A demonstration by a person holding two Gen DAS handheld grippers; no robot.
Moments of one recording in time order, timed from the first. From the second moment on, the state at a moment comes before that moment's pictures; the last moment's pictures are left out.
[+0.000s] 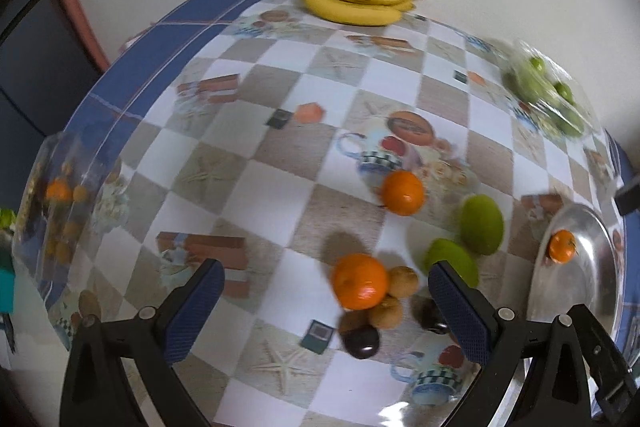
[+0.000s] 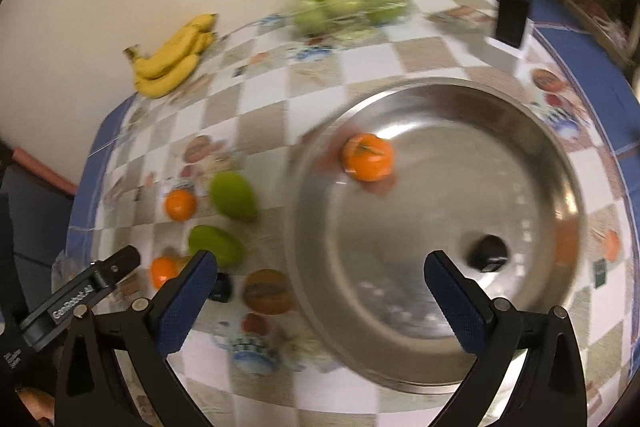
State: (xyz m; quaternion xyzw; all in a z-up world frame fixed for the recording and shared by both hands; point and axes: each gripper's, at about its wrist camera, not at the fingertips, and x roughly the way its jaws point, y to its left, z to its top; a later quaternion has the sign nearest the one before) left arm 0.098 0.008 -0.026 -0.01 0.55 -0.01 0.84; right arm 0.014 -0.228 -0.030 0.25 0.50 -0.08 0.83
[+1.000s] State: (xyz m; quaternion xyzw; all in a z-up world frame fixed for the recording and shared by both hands) left arm 0.089 0.055 -0.052 -0.10 0.58 0.01 0.81; right arm 0.040 -0.145 -0.056 0.19 0.55 0.04 0.81
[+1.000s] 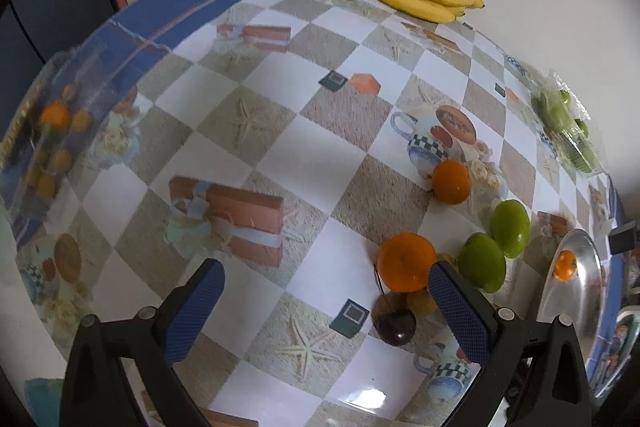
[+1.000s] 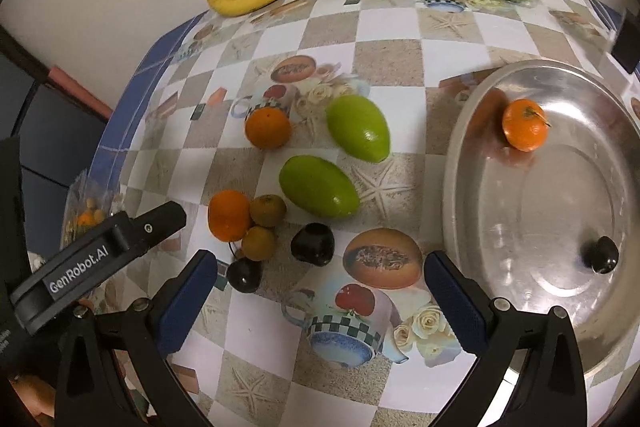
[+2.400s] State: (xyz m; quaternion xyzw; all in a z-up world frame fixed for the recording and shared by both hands) left arm 0.079 0.042 -0.076 -0.18 0.62 -0.04 0.76; right arm 0.058 -0.125 -0.082 0.17 0.58 0.04 0.80
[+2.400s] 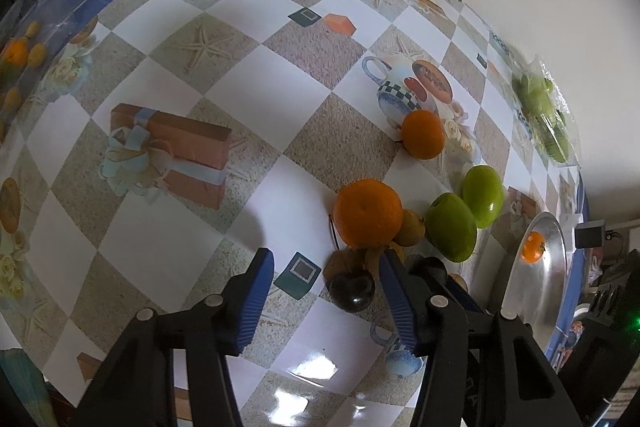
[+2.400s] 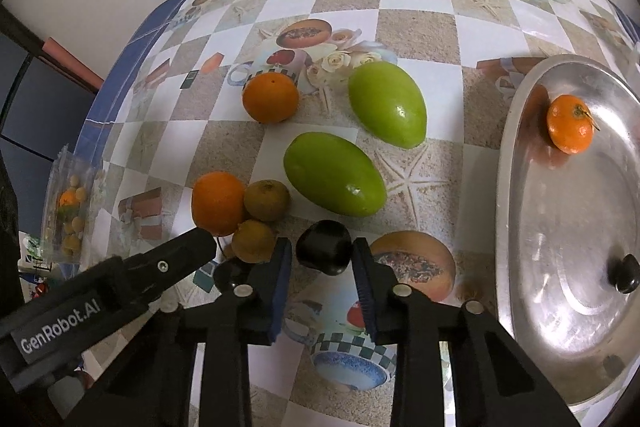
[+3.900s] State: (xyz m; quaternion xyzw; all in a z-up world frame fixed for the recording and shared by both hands) left arm 0.075 0.001 -0.076 -0.07 0.63 -0.07 0.77; right arm 0.022 -0.176 -0.052 0.28 0.54 0.02 0.79
